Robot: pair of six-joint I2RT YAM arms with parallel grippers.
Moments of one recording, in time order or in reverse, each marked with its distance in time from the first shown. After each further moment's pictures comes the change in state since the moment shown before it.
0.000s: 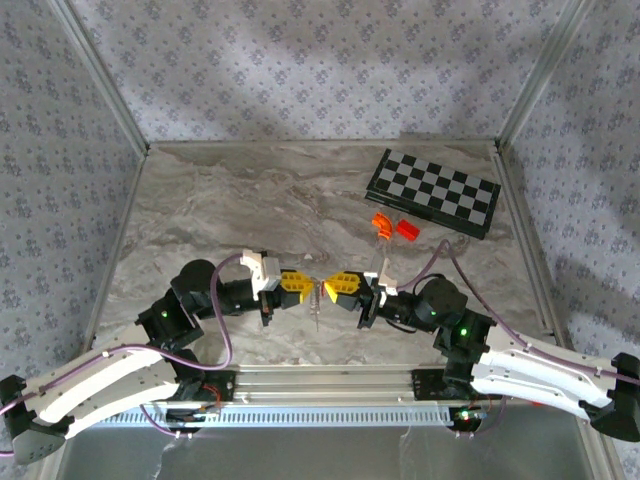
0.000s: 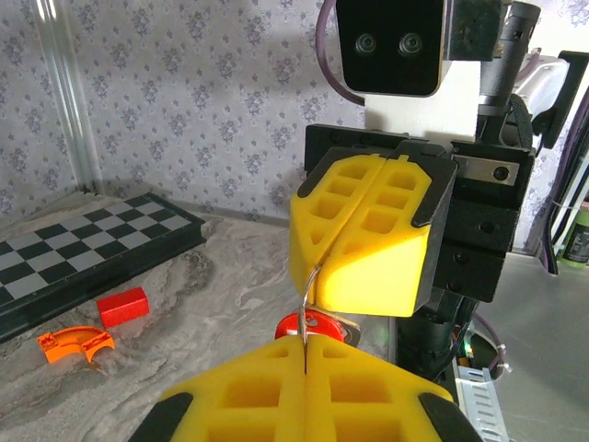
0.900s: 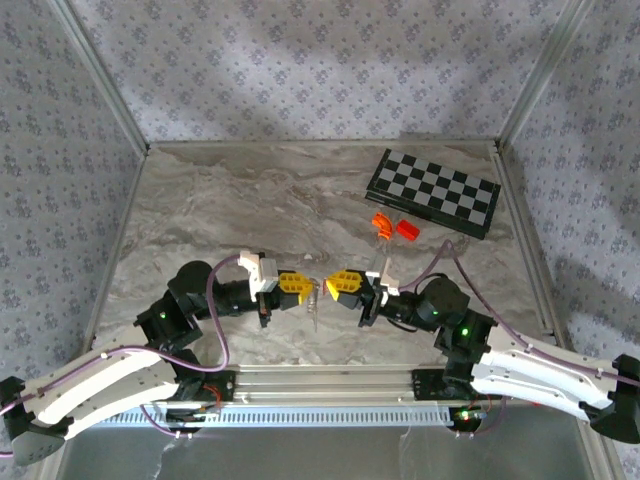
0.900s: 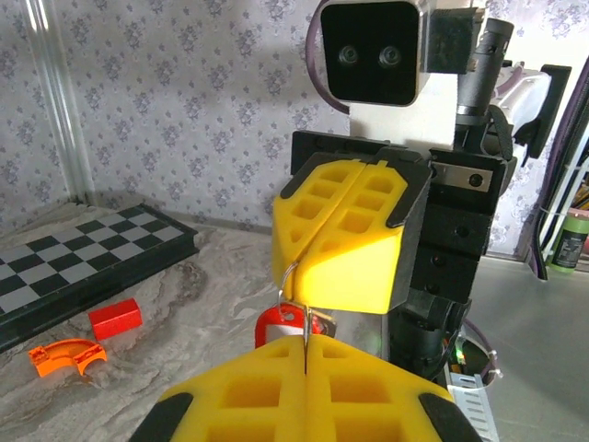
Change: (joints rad) left arm -0.001 -0.013 -0.004 0.013 0.011 -0.007; right arm -0.008 -0.010 0.000 0.004 0.000 -0.021
